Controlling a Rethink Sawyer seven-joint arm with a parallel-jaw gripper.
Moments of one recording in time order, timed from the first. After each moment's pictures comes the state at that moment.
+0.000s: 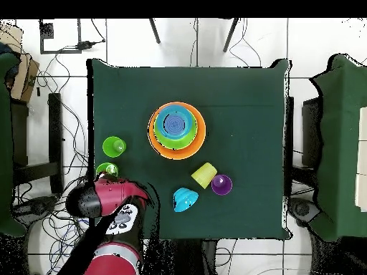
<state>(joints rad) 0.27 -0.51 -0.10 1.86 0.10 0.13 2.30</state>
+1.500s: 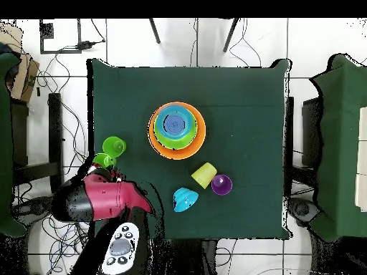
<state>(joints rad) 0.25 -0.74 -0.10 1.91 0.11 0.20 2.30</state>
